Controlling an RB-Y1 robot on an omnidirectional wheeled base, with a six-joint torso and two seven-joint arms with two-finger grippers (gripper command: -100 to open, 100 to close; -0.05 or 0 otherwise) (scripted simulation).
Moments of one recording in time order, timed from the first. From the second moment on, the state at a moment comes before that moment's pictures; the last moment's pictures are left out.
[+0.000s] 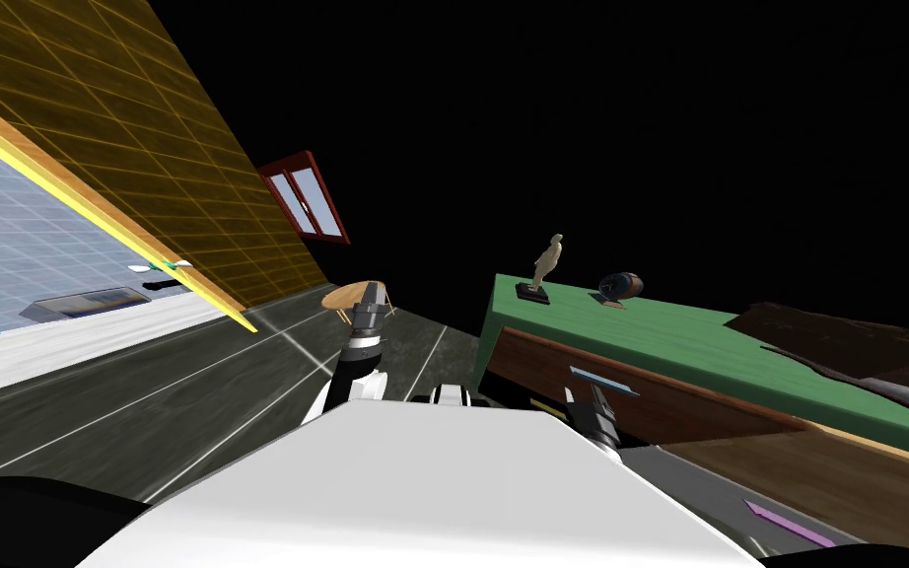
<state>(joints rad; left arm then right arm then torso) 0.47 -0.03 -0.05 -2.24 -0.12 -0.54 -0.11 0.58 -0.50 0.15 -1.31 2.27 0.91 -0.12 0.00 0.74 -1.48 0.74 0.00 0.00</state>
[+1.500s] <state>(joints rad) 0.47 -0.03 -0.05 -2.24 -0.12 -0.54 -0.11 0.62 -0.58 0.14 -1.35 2.31 0.90 -0.18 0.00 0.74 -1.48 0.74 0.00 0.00</state>
